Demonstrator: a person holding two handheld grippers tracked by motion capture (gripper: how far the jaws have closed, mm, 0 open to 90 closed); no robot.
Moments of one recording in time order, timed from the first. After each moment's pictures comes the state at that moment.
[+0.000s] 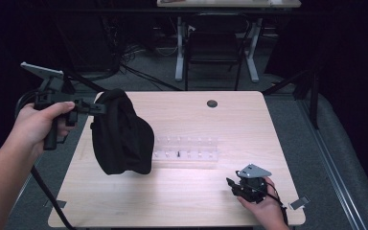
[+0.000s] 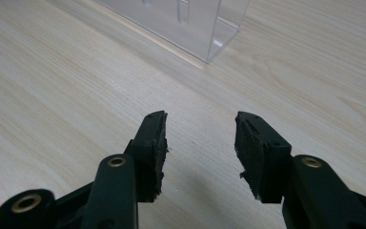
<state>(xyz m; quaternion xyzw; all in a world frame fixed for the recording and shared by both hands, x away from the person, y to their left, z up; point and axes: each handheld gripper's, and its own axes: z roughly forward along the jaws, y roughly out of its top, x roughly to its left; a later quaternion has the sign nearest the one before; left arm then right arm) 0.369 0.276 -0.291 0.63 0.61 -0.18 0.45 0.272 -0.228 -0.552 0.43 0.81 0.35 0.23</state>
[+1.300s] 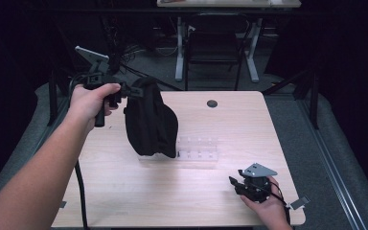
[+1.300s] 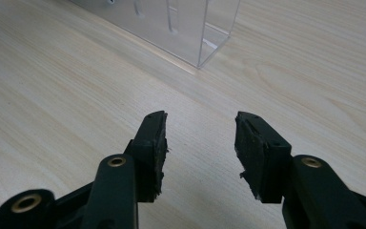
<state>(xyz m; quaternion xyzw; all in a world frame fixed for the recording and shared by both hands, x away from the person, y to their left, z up) 0.426 0.195 -0.293 0.65 0.60 -0.18 0.44 0.271 -0.238 -0.547 0.43 0.80 0.36 0.22</state>
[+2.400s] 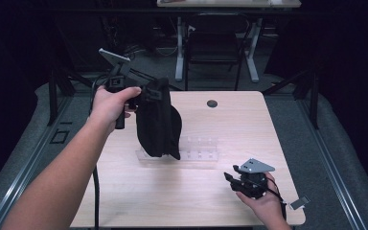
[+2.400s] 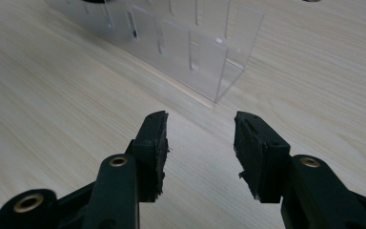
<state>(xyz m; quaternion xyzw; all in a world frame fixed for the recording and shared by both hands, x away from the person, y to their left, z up) 0.427 0.151 -0.302 0.67 0.57 -0.18 0.45 0.275 -0.224 -0.526 0.42 0.80 0.38 0.22</state>
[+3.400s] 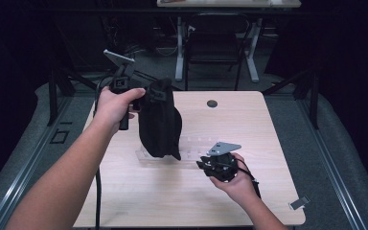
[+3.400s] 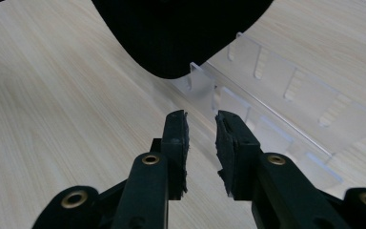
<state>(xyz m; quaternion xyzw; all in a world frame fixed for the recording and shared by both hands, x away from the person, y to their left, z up) 0.426 0.141 -0.304 0.67 0.56 -0.19 0.45 0.314 -0.146 -0.492 0.34 0.84 0.40 0.15</state>
